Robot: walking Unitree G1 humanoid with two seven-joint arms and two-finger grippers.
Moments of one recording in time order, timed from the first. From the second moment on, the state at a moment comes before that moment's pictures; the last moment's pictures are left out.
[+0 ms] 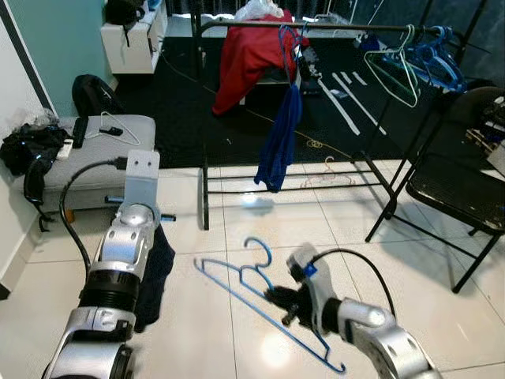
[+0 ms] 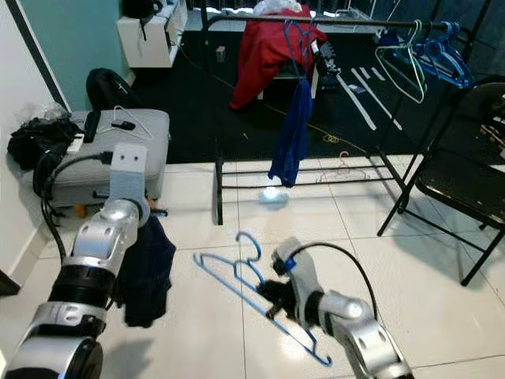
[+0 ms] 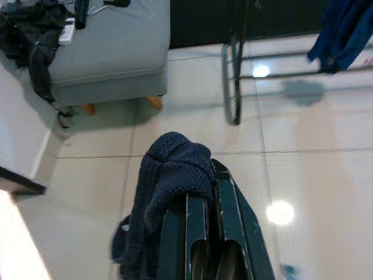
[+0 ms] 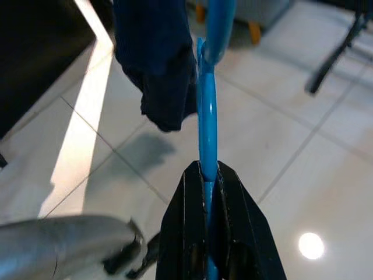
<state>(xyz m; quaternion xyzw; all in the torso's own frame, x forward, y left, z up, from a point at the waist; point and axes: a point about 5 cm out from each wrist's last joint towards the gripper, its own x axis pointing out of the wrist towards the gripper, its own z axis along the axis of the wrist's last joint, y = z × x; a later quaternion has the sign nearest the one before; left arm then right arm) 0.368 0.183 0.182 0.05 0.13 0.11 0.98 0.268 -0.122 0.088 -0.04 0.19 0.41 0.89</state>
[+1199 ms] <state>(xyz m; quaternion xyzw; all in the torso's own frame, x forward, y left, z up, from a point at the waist) 0.347 0.122 0.205 0.42 -0.11 -0.31 0.85 0.255 -0.117 0.082 -0.05 0.22 0.47 0.85</state>
